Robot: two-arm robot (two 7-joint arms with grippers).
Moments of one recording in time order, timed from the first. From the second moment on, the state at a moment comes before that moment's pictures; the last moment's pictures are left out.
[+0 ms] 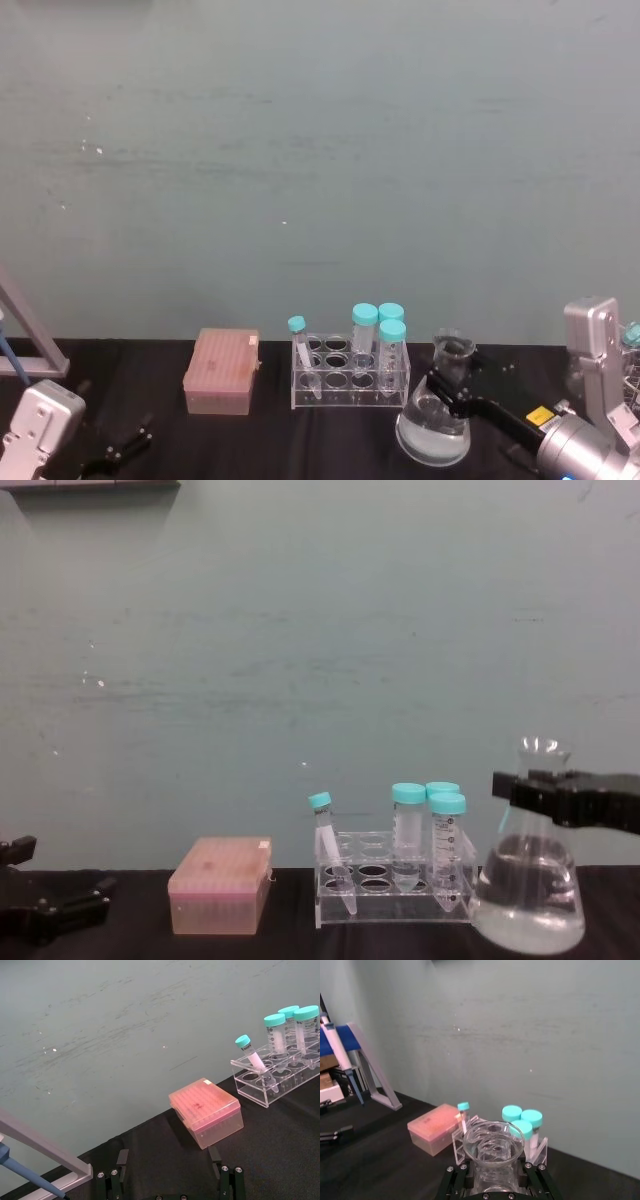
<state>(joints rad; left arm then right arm) -0.20 0.60 0.45 -1.41 -0.25 -0.12 0.03 0.30 0.40 -0.29 -1.41 0.46 0.05 0.41</state>
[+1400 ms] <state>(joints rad) -0.20 0.60 0.45 -1.41 -0.25 -0.12 0.03 0.28 0.33 -0.17 -1.39 0.82 0.23 0.39</state>
